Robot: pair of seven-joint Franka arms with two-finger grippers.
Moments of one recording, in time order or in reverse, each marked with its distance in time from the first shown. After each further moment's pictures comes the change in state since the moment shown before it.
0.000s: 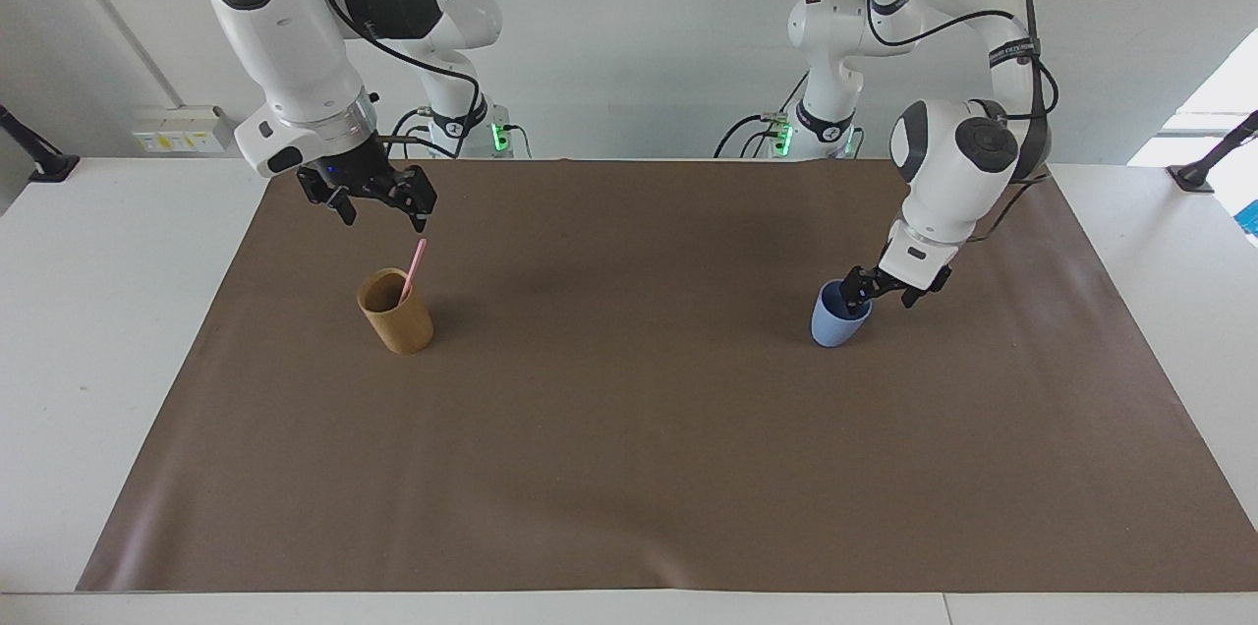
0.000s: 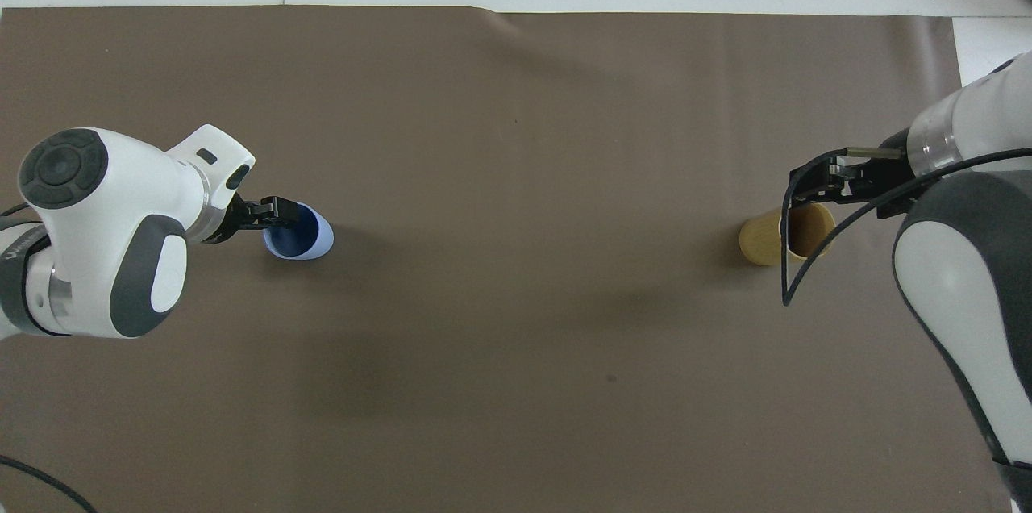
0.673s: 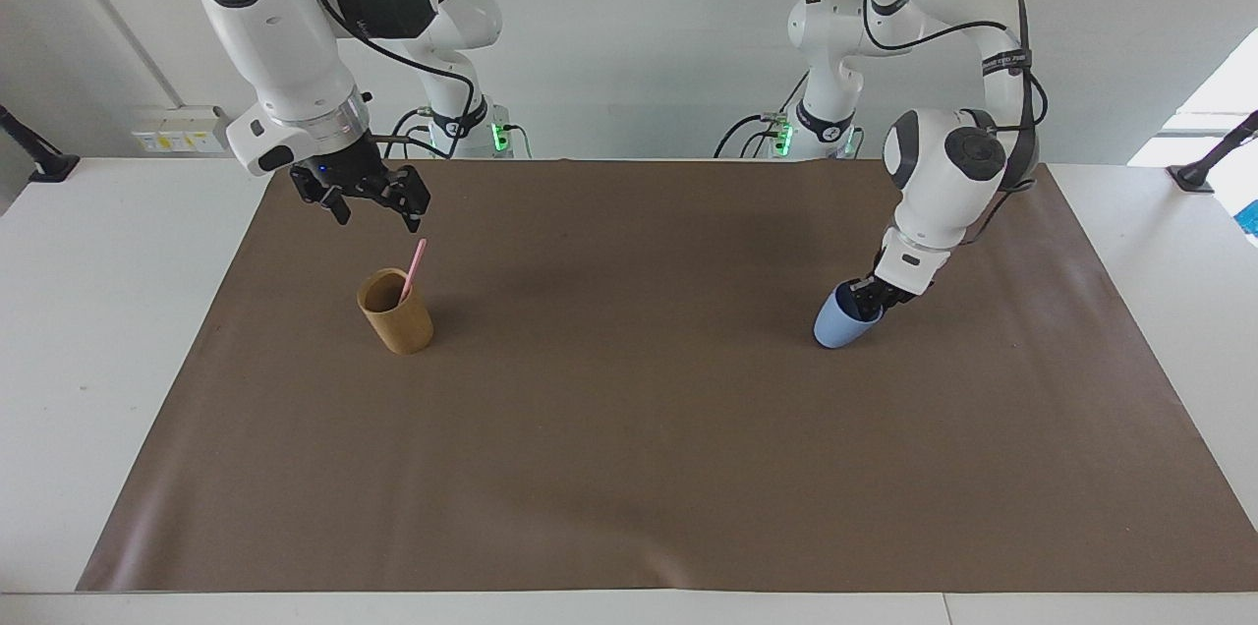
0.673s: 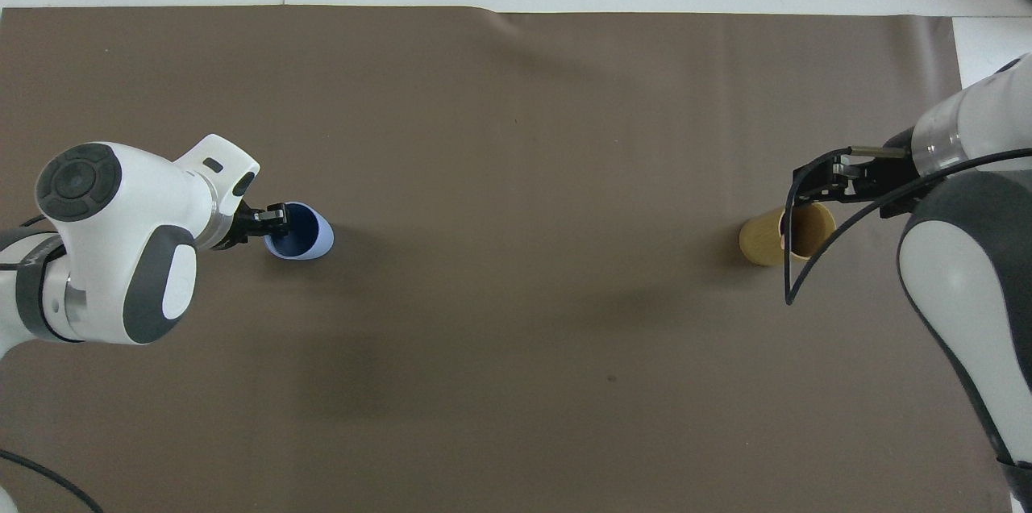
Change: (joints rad) left arm -0.002 0.000 -0.004 -0.027 -0.001 0.025 -0.051; right arm -0.009 -0.001 -0.004 0.000 0.000 0.002 0.000
